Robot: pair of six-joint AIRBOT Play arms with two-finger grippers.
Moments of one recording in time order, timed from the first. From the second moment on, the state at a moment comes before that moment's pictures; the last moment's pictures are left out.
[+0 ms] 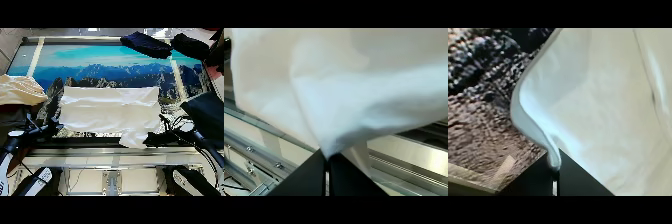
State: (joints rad) left arm 0.50 -0.98 0.31 0.56 -0.85 -1.20; right arm -0.08 -0.99 0.36 -0.79 1.18 1.23
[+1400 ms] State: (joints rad) left arm 0.10 -1.57 1.27 1.36 -0.80 -1.52; right arm -0.07 -1.64 1.32 -0.89 1.00 1.24
